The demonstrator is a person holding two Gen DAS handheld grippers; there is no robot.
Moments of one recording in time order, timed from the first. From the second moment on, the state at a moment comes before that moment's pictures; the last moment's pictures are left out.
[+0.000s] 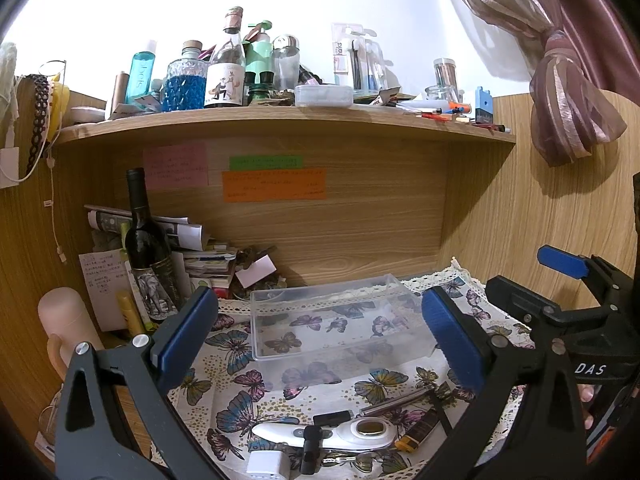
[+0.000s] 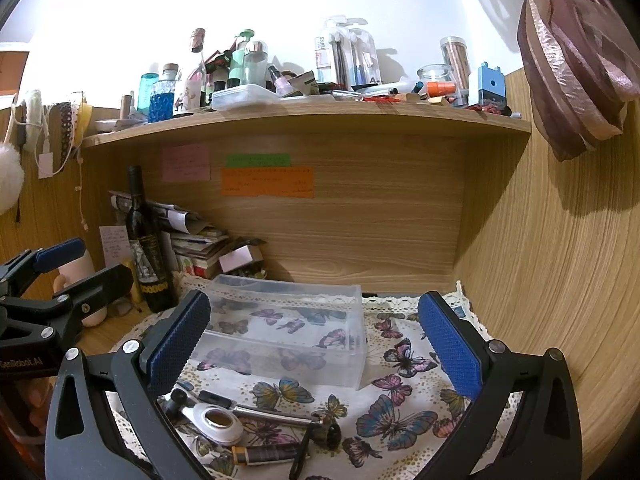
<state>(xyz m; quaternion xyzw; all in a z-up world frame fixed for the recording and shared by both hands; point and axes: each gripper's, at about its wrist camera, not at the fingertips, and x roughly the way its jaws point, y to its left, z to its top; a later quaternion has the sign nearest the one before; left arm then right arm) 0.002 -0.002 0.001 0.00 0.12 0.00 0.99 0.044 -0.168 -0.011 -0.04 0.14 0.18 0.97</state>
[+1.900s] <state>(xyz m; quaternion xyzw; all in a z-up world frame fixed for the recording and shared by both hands) 0.016 0.013 -0.022 -0.02 0.17 0.01 0.99 0.056 -0.162 -0.032 -0.05 0.19 0.18 0.96</state>
